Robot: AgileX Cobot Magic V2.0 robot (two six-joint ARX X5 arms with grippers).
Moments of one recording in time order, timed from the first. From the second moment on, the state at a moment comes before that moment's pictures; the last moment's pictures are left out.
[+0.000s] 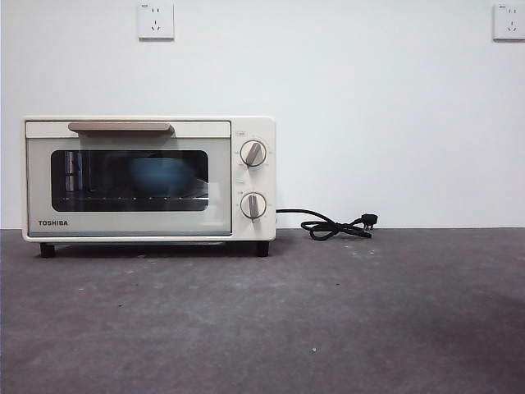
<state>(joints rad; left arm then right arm) 0.02 0.04 0.02 -0.17 0.01 0.05 -0.06 0.01 0.02 -0.14 0.03 -0.03</state>
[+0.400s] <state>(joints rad) 0.02 0.07 0.02 -0.17 0.01 0.05 -0.02 0.01 0.02 -0.18 0.09 -0.02</state>
